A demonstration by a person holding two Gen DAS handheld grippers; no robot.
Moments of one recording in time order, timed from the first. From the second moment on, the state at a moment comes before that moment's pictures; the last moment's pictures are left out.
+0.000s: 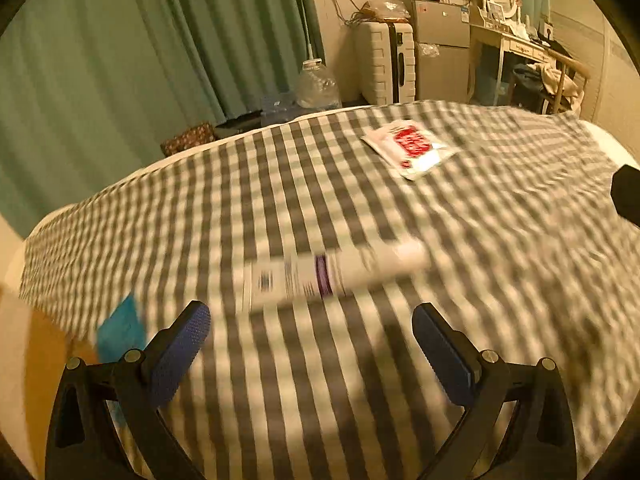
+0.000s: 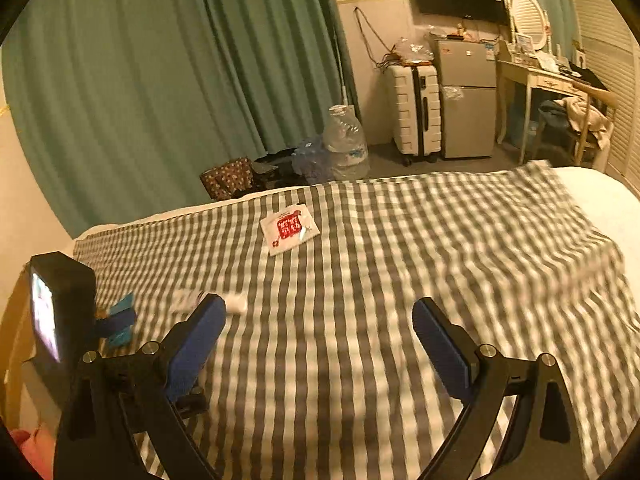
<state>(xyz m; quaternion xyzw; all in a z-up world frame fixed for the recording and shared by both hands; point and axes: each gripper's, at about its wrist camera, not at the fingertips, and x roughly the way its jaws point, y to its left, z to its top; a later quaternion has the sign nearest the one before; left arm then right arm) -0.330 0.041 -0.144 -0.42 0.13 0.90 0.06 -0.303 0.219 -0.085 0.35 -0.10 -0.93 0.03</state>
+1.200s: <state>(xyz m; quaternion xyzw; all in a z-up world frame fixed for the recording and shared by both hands) -0.366 0.030 -0.124 -0.39 0.09 0.91 0.10 -0.346 0.215 -0.145 0.42 -0.08 -0.91 0.02</state>
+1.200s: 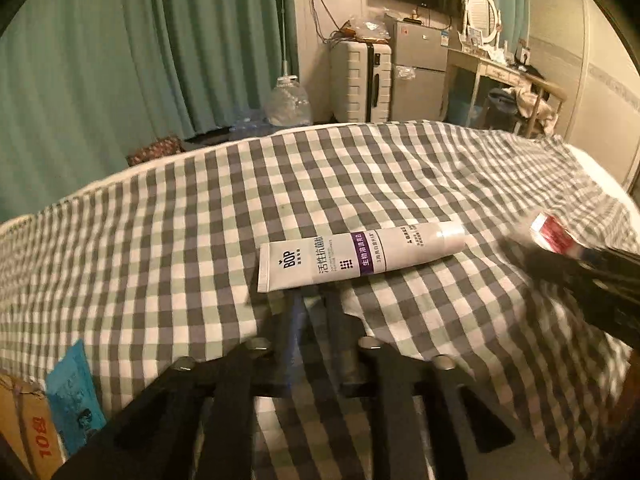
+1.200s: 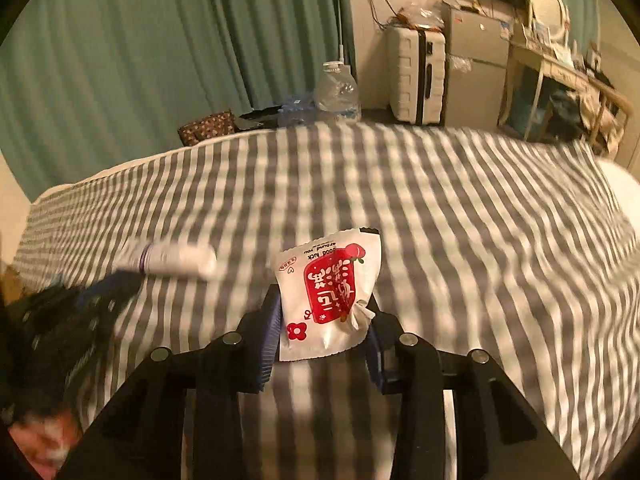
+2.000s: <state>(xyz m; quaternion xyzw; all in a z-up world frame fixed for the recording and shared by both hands) -0.400 0.075 -0.124 -0.42 0.08 0.88 0.20 -0.277 0.245 -0.121 0.42 -0.15 -0.89 0.03</state>
